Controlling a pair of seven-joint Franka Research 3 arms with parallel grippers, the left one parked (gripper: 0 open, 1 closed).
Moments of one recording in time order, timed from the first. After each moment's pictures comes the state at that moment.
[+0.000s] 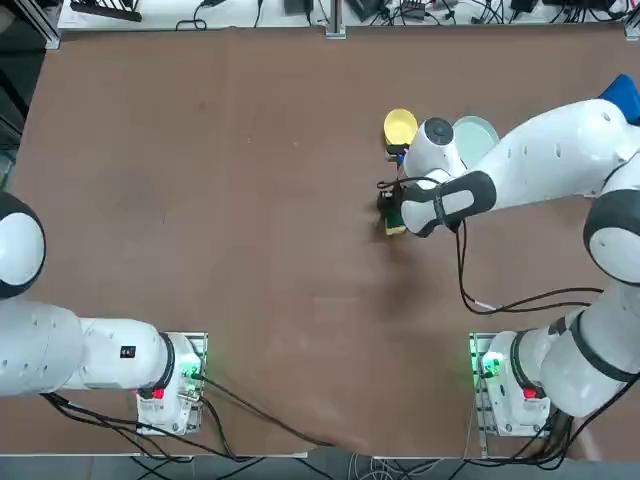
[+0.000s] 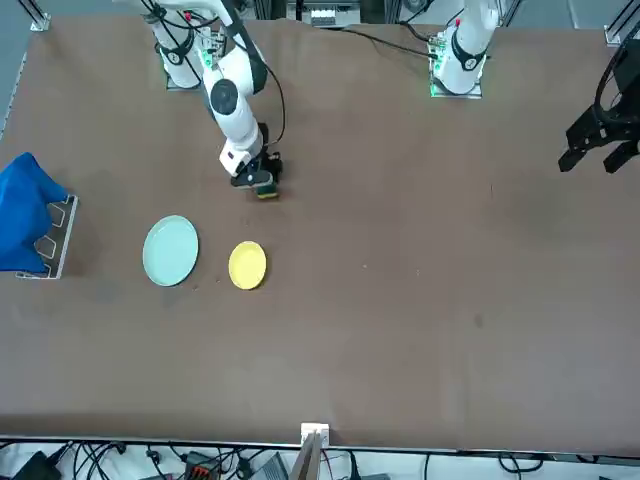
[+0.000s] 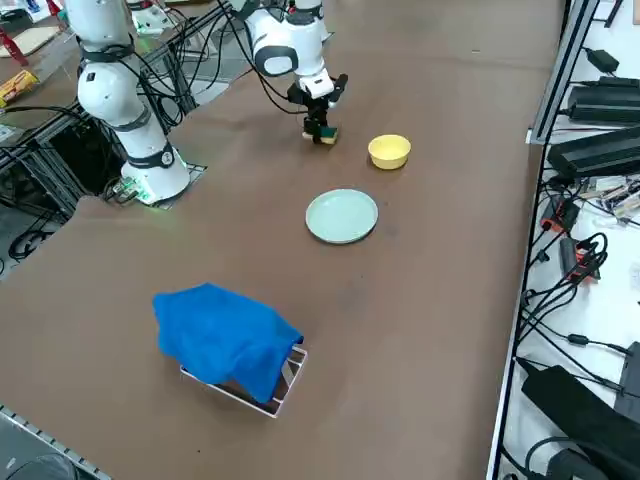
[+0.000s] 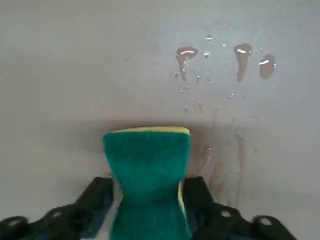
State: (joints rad) arm 0.58 0.28 0.14 -2.45 0.18 2.79 0.47
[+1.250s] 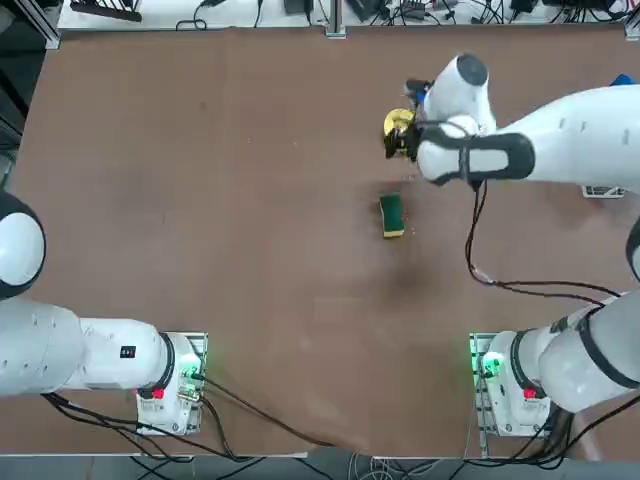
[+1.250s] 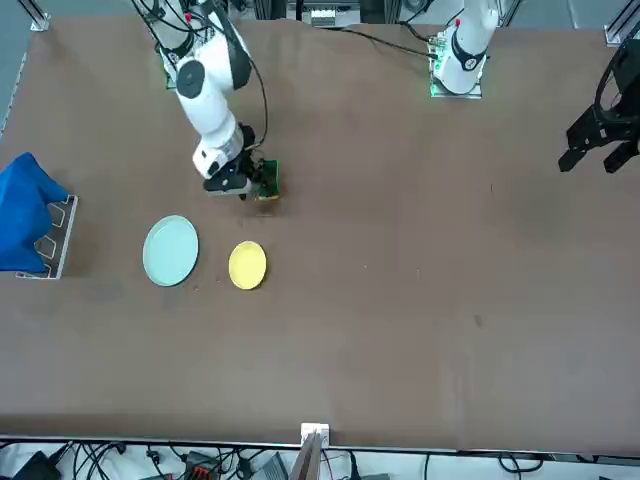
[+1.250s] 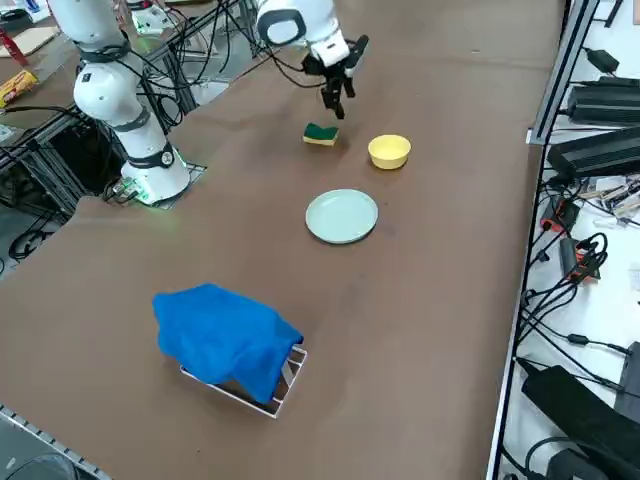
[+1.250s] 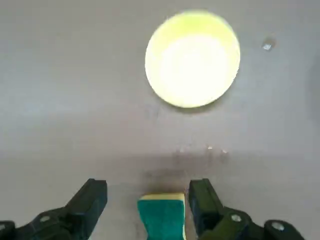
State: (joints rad) arm 0.45 0.10 0.11 -2.31 0.18 2.63 0.47
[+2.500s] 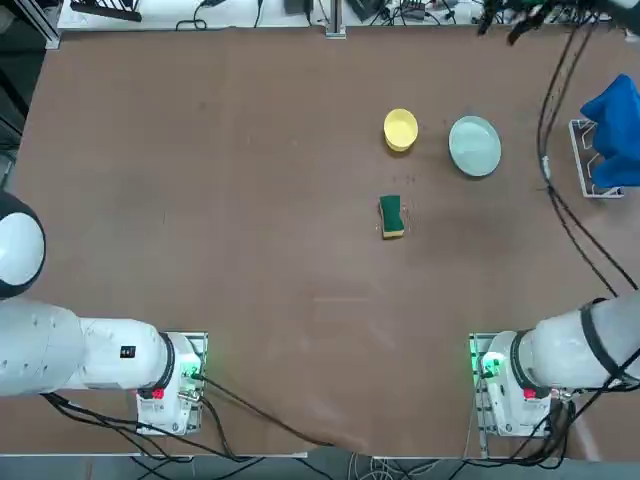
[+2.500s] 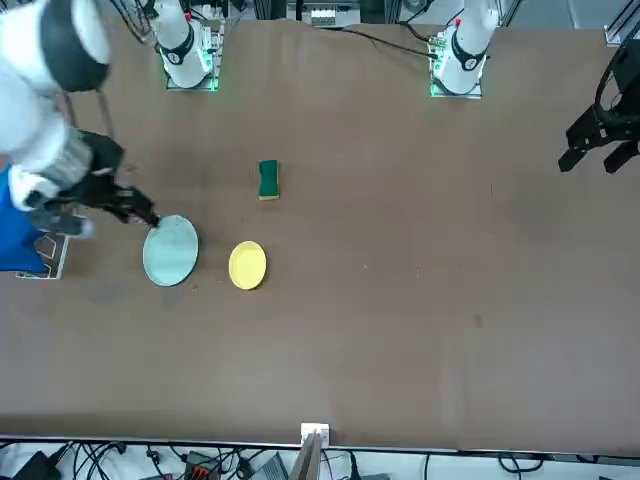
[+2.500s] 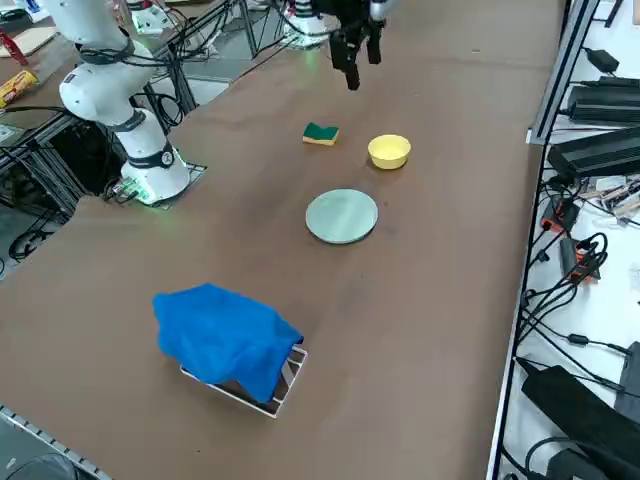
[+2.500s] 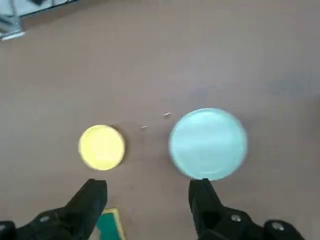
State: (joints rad) arm 0.00 0.11 0.10 -1.66 0.09 1.85 0.28
